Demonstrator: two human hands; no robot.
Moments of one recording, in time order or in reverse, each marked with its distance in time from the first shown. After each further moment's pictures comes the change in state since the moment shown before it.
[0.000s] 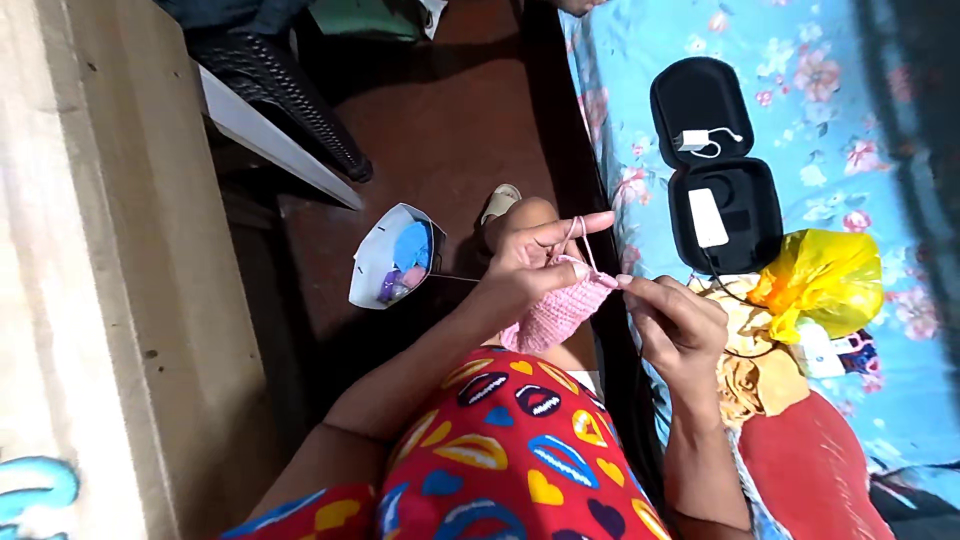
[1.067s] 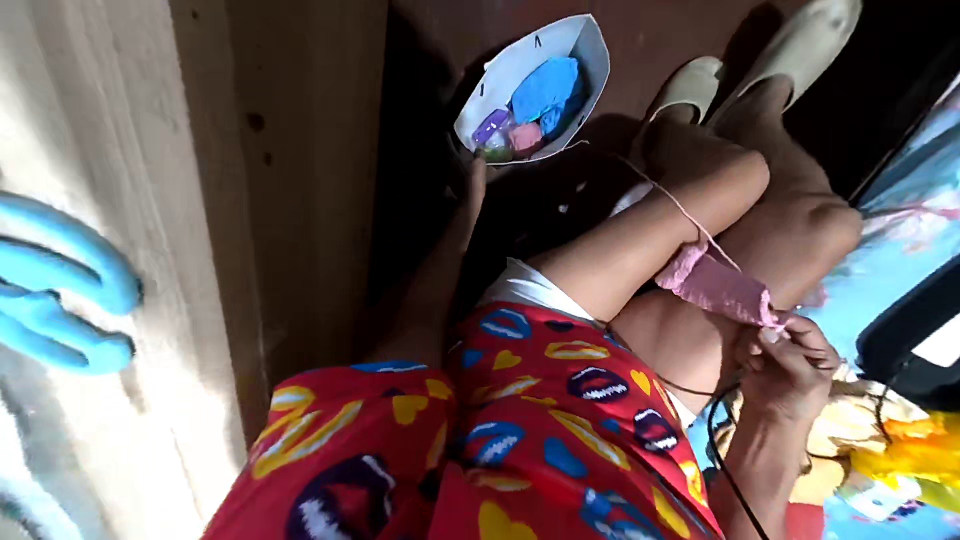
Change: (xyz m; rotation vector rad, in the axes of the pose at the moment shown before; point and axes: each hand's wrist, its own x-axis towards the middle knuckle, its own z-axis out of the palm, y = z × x) left_hand -0.165 -0.149 -0.307 0.363 1.336 -0.952; right_hand -0.036 0.076 0.094 0.659 -0.267 0.865
